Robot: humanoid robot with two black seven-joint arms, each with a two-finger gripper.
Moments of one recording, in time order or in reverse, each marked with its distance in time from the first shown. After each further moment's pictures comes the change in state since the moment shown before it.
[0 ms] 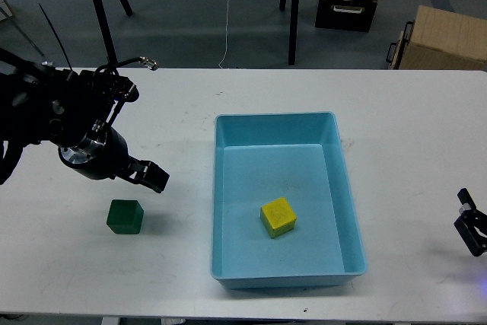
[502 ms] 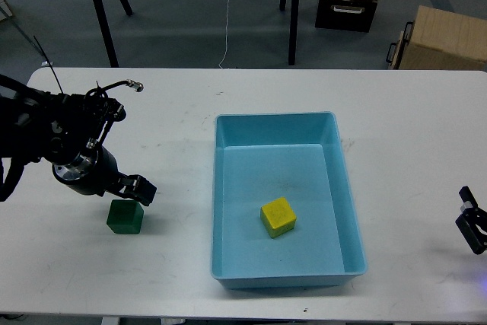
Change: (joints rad) left arm 0.149 -0.013 -0.024 0.101 0.014 0.000 -0.001; right arm 0.002 -0.001 0.005 -0.004 0.000 0.000 0.000
